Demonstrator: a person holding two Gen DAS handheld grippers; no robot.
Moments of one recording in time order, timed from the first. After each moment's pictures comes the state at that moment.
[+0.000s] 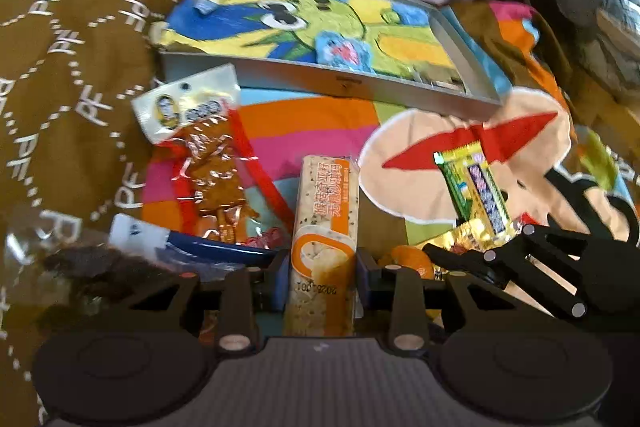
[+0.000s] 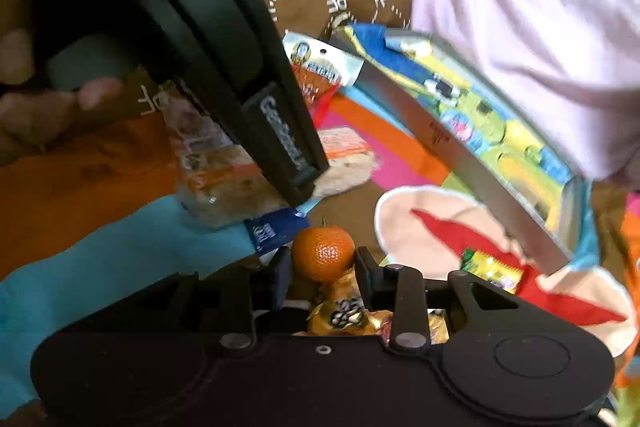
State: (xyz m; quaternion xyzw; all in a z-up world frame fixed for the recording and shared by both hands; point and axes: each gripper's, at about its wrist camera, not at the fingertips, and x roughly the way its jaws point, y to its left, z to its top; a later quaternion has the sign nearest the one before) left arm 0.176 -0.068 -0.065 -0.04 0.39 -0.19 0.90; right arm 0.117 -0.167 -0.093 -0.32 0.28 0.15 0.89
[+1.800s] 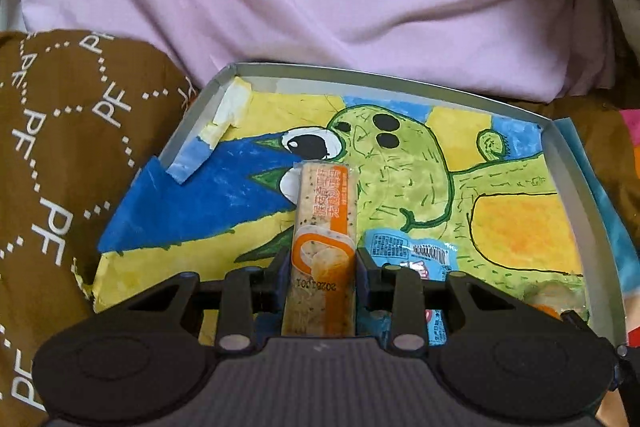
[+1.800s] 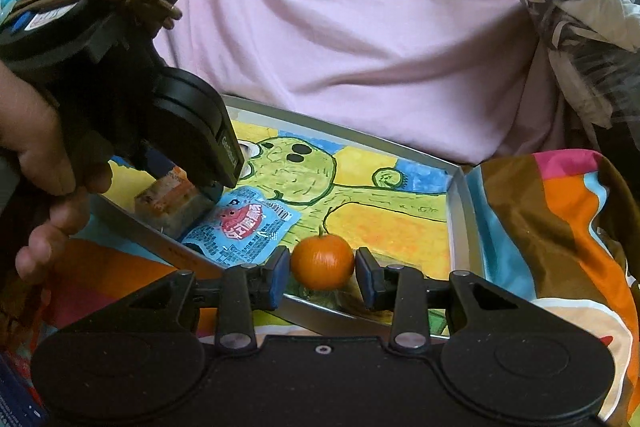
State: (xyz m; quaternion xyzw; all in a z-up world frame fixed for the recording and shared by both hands) left arm 0.367 -0.136 -0.026 -0.03 0.33 -0.07 0.94; right arm 0.261 -0.251 -0.059 -0.14 0.18 -0.02 0.97
